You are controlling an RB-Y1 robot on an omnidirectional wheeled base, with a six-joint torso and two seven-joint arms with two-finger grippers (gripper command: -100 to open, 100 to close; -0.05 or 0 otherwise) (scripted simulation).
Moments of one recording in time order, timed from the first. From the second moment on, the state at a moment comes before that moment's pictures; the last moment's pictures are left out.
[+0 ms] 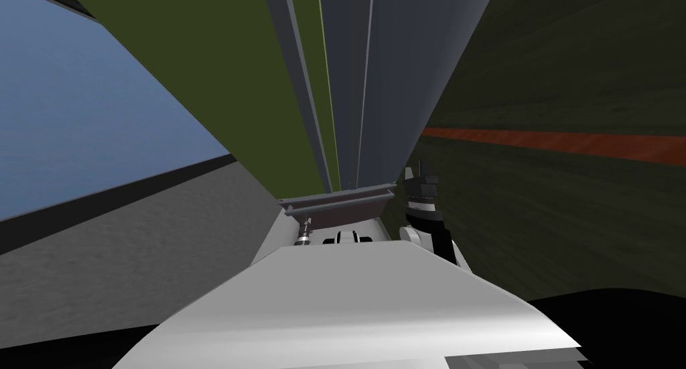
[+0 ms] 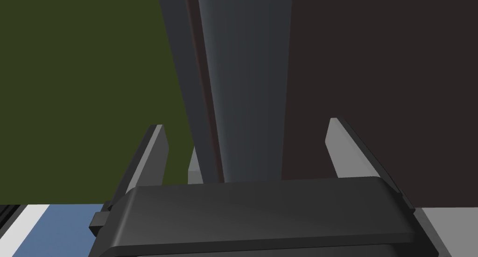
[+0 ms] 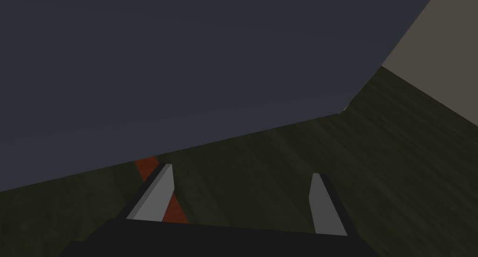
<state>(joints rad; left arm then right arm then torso) 0.07 0.11 0.06 -0.60 0.05 -1.09 0.05 0.53 -0.02 -0.04 -2.38 -0.03 -0.44 0.08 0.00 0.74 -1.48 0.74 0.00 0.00</state>
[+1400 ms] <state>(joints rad) 0.03 0.07 0.06 -0.63 0.07 -1.02 0.01 0.53 -0.02 -0.04 -2.38 -0.03 -0.44 0.08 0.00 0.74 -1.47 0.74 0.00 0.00</state>
